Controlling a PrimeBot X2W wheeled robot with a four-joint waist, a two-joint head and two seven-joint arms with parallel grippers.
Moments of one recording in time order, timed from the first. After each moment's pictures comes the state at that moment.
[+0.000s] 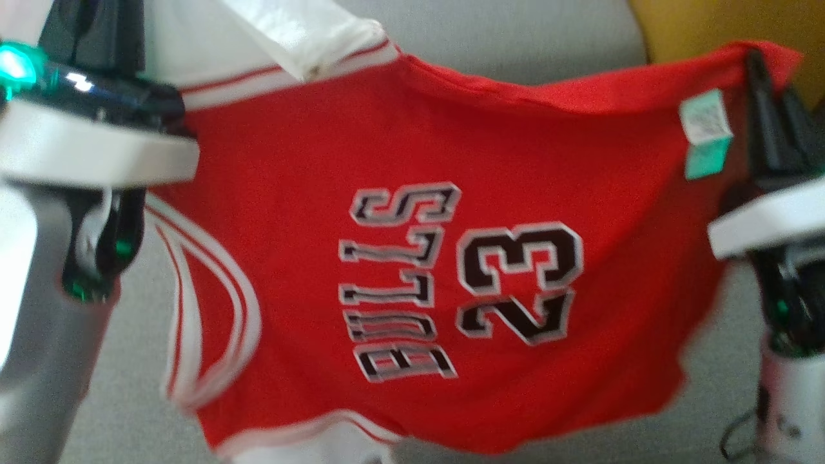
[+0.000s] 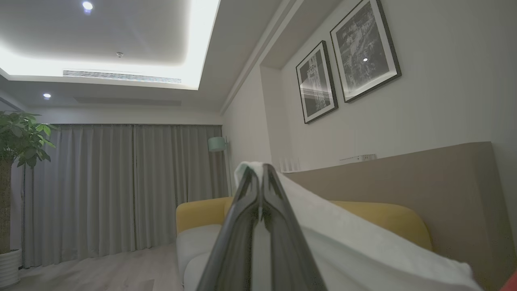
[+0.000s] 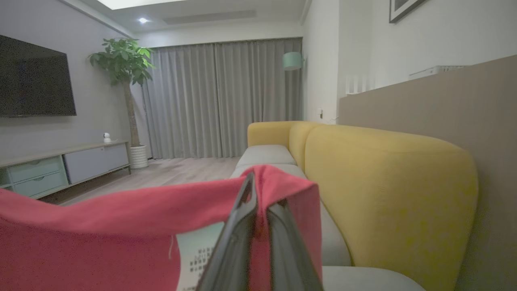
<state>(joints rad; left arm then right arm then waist) -0.67 0.45 -0.33 -0.24 -0.56 0.10 0.12 -0.29 -0.07 -0.08 -0.30 0.20 0.13 0.38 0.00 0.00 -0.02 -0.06</state>
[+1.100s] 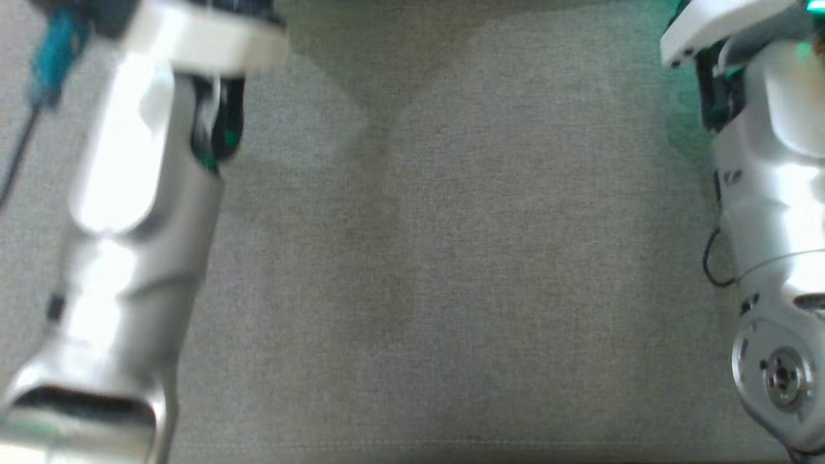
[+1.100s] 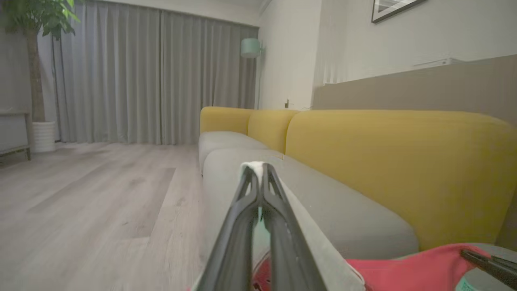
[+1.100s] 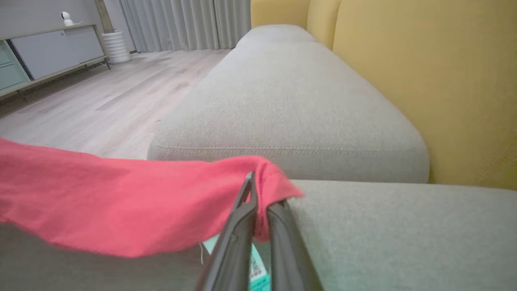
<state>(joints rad) -1.02 0.13 -0.34 0.45 -0.37 -0.07 -0.26 -1.13 -0.07 -0.17 1.04 -0.15 0.13 -0.24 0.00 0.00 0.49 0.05</state>
